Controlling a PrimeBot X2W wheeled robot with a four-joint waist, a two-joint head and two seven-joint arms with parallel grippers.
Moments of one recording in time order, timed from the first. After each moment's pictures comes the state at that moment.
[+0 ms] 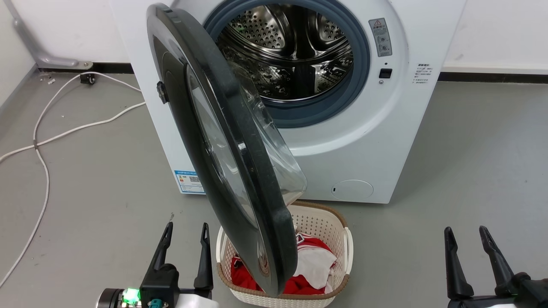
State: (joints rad) left arm 0.07 0.05 -0.15 0.07 -0.02 0.11 -0.26; right arm 0.18 -0.05 -0.06 -0.03 0.15 0.13 -0.26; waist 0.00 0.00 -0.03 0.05
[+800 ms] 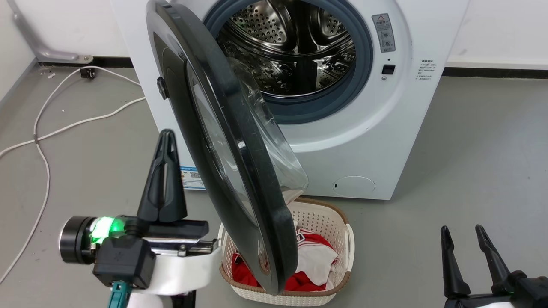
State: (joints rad) left arm -0.07 0.05 -0.15 -0.30 0.00 0.09 -0.26; right arm 0.17 -0.05 -0.05 -0.02 0.15 0.13 -0.26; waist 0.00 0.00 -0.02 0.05
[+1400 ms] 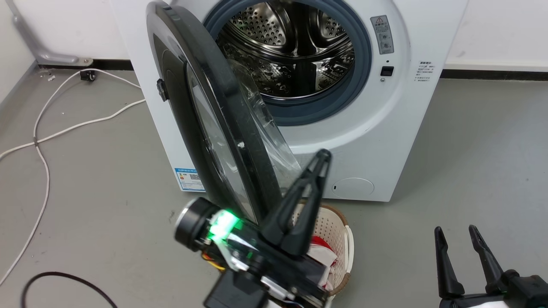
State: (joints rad) left arm -0.17 0.05 -0.55 -0.36 -0.02 0.05 -0.26; right arm 0.17 -0.05 -0.03 -0.01 0.15 0.13 -0.26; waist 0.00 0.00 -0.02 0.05
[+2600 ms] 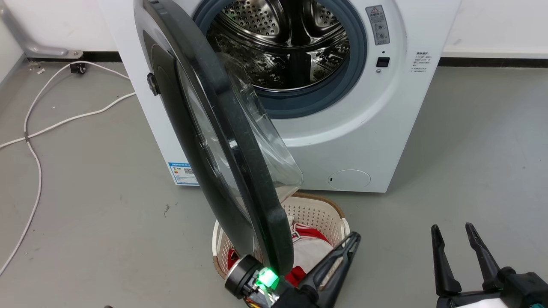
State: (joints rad) left arm -0.07 0.05 -0.71 -0.06 -0.06 0.03 -0.26; right arm 0.15 -0.05 -0.02 0.00 0.14 0.13 -0.26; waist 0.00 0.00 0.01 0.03
